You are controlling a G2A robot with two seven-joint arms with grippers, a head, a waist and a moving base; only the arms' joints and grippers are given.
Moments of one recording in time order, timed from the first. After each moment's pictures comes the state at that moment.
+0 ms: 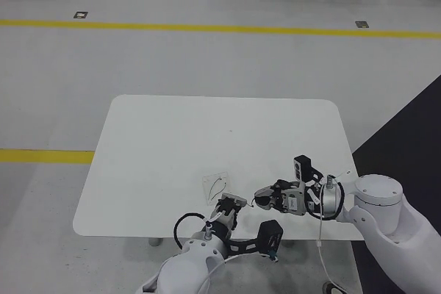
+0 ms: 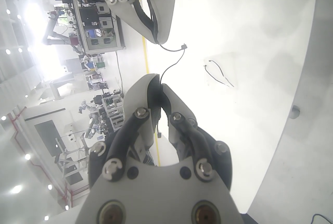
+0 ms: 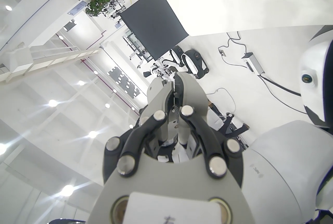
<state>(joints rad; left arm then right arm) 1.35 -1.39 -0.79 -2.32 2.44 -0.96 -0.81 -1.27 -0.86 1.32 -2.02 0.88 0.86 0.58</state>
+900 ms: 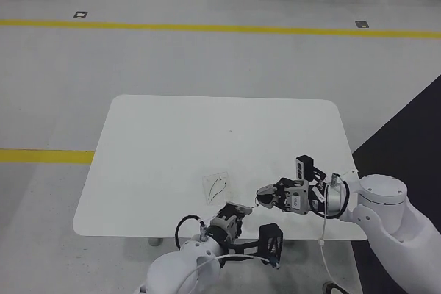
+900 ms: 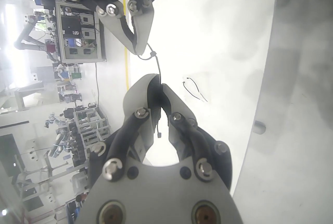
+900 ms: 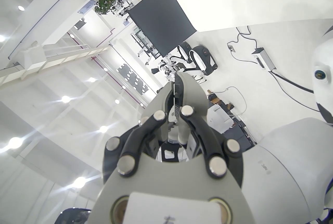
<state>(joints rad) 1.39 -1.42 -0.85 -2.35 2.23 -0.97 -0.85 -1.29 -0.86 1.35 -2.01 0.93 0.85 0.59</state>
